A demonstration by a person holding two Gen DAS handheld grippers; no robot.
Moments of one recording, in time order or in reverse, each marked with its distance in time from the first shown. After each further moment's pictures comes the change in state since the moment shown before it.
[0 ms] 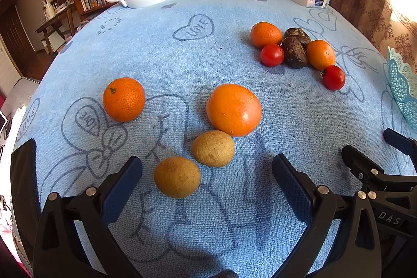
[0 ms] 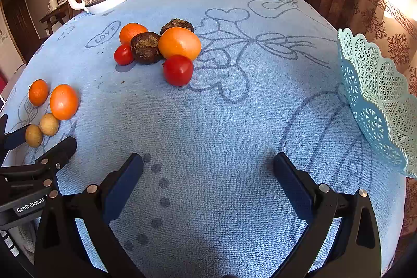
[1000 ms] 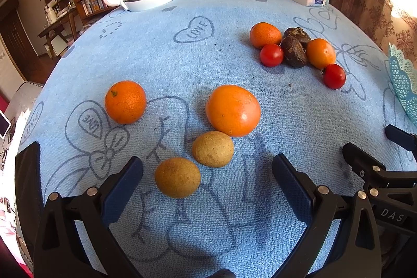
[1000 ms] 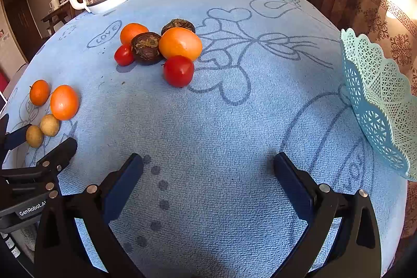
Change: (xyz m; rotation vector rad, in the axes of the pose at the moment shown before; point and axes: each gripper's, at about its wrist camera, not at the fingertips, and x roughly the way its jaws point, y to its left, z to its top) left arm -0.002 -0.005 -0.004 0.018 -0.009 0.026; right arm 0.001 0.001 0.000 -0.005 0.002 0.009
